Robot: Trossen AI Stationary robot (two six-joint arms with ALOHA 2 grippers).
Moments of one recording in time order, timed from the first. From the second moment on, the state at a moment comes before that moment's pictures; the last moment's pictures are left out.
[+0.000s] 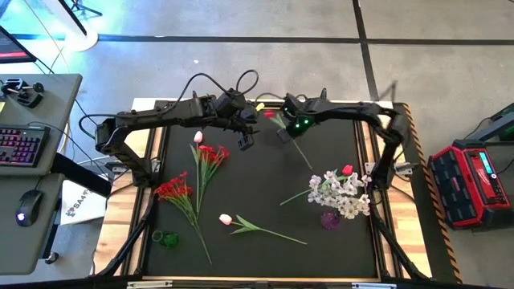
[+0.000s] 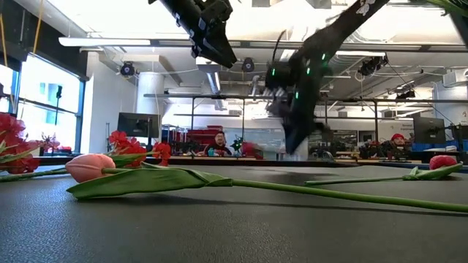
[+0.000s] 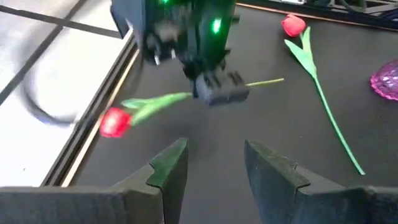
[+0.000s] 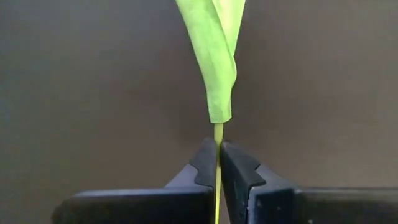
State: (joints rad) left arm 0.29 1.60 1.44 -0.58 -0.04 0.04; right arm -0.53 1.81 1.25 -0.67 -0.08 0.43
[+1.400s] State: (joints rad) left arm -0.21 1.73 1.44 -0.11 -0.28 -0.14; right arm 0.23 0.29 0.65 -0.49 0.37 0.57
